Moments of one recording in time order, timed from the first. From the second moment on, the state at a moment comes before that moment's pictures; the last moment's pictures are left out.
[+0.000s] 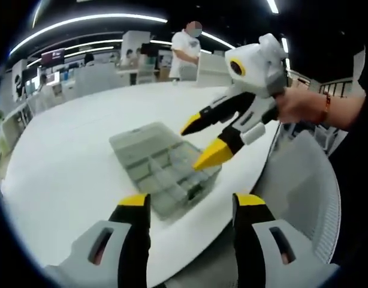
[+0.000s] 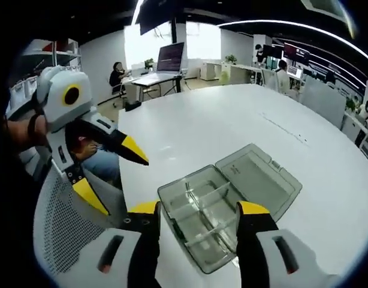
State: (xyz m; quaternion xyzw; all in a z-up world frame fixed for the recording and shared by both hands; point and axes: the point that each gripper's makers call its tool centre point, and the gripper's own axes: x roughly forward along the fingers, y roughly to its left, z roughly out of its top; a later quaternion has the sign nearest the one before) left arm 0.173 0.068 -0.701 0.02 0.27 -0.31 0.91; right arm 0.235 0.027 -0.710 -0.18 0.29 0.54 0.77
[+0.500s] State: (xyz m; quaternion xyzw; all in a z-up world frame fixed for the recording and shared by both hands) left arm 0.174 0.088 -0.706 0.01 0.28 -0.29 0.91; right arm 0.238 0.008 -0.709 -0.18 0.26 0.51 0.80
